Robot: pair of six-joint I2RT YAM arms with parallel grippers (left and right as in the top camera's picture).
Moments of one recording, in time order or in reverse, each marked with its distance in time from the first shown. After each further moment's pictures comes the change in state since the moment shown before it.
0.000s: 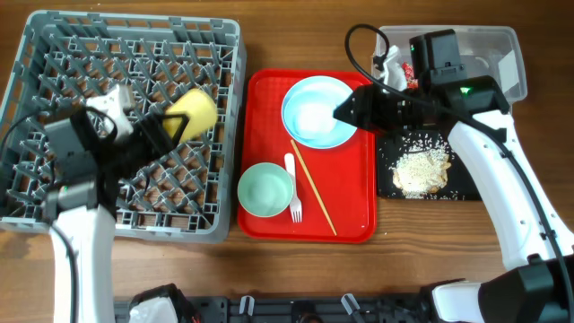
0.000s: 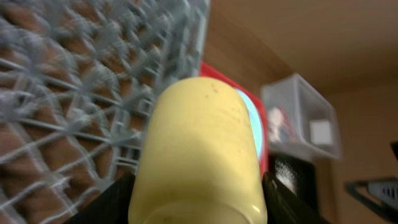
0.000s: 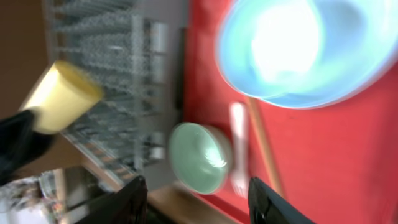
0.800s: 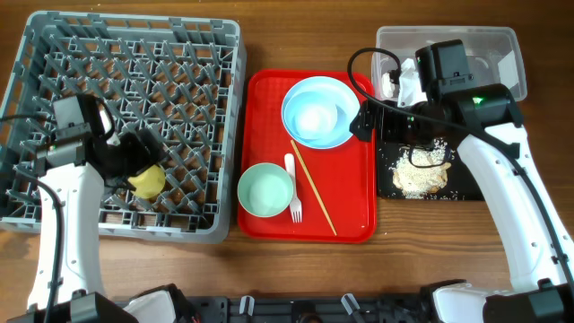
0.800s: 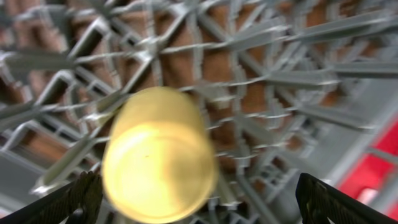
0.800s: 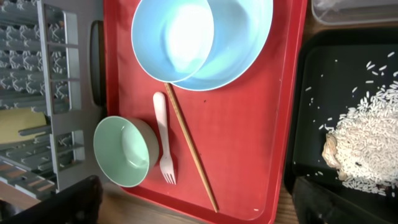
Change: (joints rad) left arm -0.003 0.232 0.187 -0.424 -0.576 0.023; right arm 0.000 -0.068 0.000 -0.149 0.280 -0.090
